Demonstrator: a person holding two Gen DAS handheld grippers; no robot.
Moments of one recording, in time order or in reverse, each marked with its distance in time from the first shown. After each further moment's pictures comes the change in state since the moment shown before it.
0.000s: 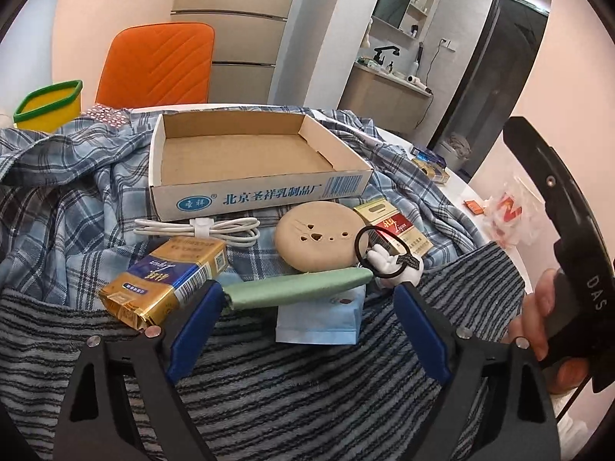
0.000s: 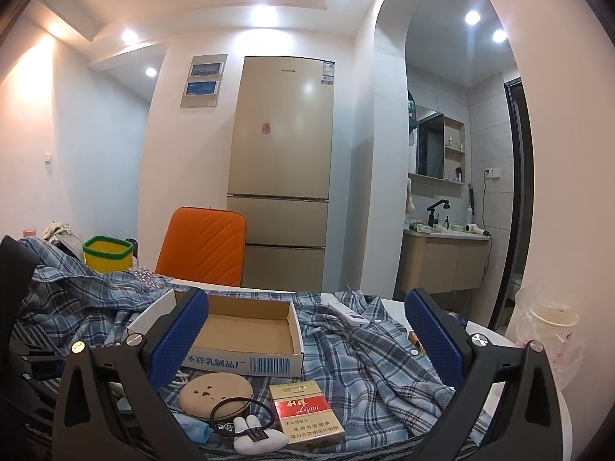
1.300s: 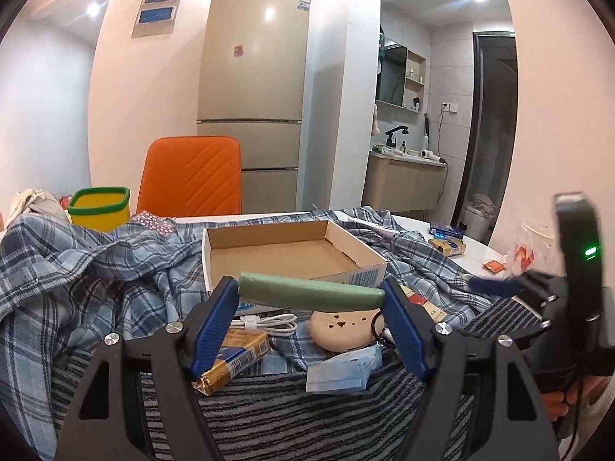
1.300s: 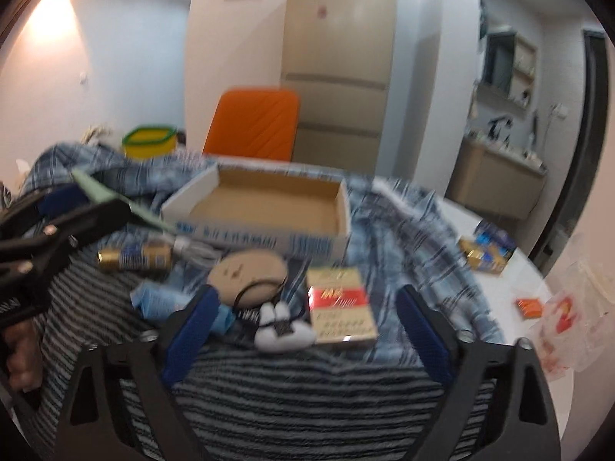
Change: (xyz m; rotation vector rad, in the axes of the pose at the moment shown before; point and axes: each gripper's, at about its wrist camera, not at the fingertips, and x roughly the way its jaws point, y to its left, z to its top) left arm -0.053 -0.015 -0.001 0.113 -0.394 0.154; right arm 0.044 0.002 -0.032 -0.094 0.540 0.245
